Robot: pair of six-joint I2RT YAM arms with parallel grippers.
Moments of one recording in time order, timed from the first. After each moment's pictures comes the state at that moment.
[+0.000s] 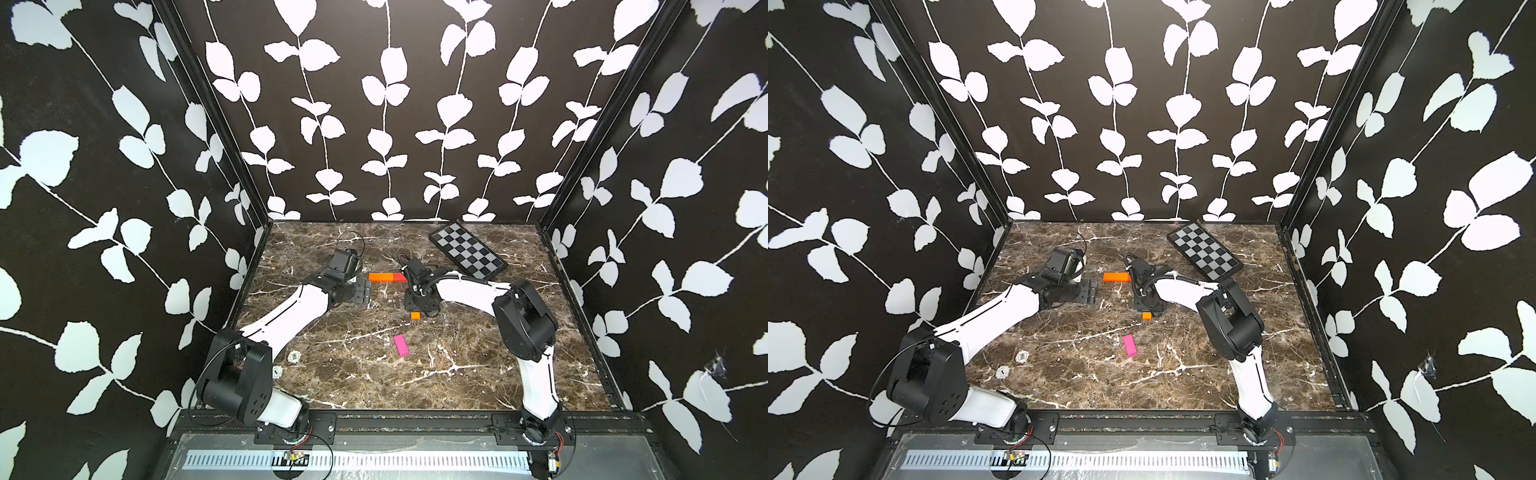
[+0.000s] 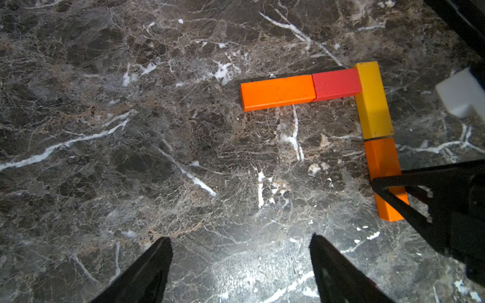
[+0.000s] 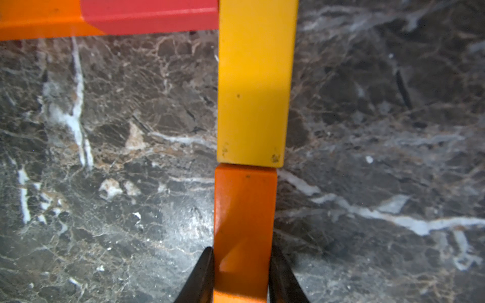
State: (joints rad) left arm -0.44 1.45 1.02 -0.52 -0.07 -0.23; right arm 0.72 2.06 1.45 -0.65 0.05 0.69
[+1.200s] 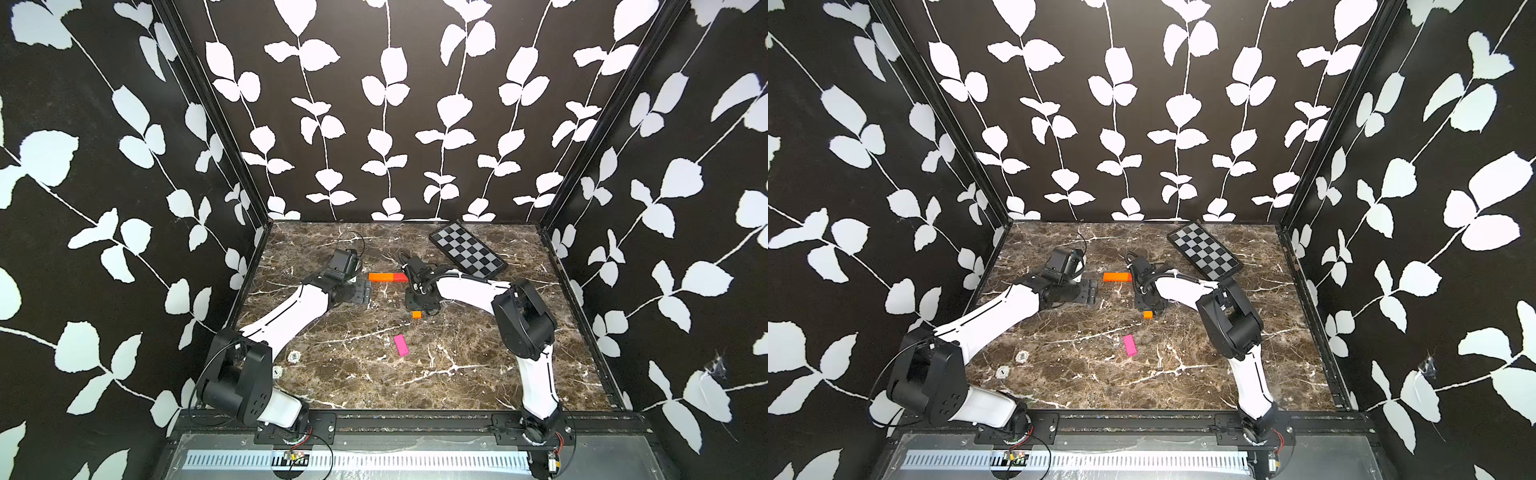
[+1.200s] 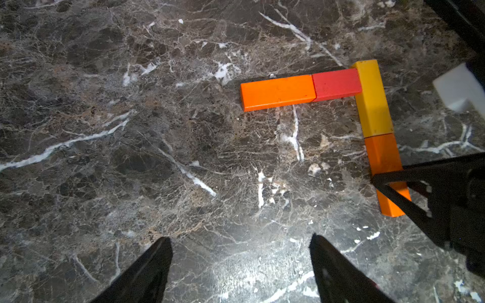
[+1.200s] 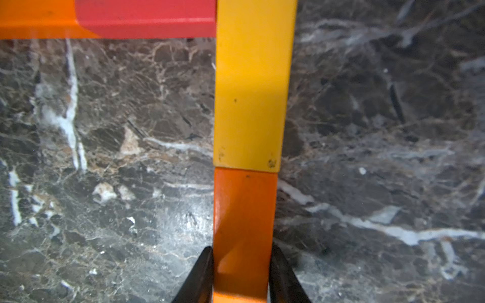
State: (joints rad) left arm -0.44 1.45 1.02 -0.52 -0.07 -0.23; right arm 0.71 2.08 1.48 -0.67 0.04 0.66
